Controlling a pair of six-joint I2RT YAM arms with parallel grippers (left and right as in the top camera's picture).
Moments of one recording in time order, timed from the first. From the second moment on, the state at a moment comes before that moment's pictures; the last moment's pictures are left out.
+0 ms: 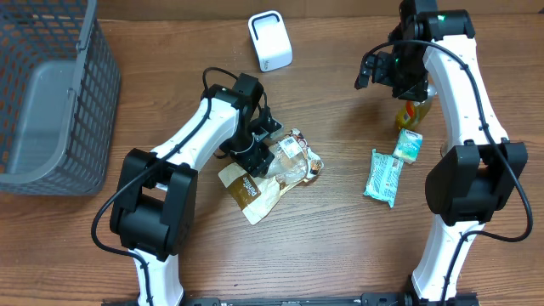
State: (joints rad) left arm -0.39 2.03 1.47 -1.03 0.21 0.37; right arm 0.05 2.16 2.11 -1.36 -0.15 0.26
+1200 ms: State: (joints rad) left arm -0.39 2.00 1.30 -0.86 0.36 0.27; right arm 0.05 2.16 2.11 -1.36 -0.15 0.26
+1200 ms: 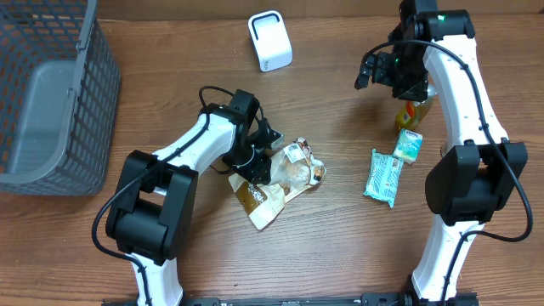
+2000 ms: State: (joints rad) left arm -0.39 2.03 1.45 -0.94 0.31 0.16; right arm 0.05 2.16 2.11 -1.36 -0.15 0.26
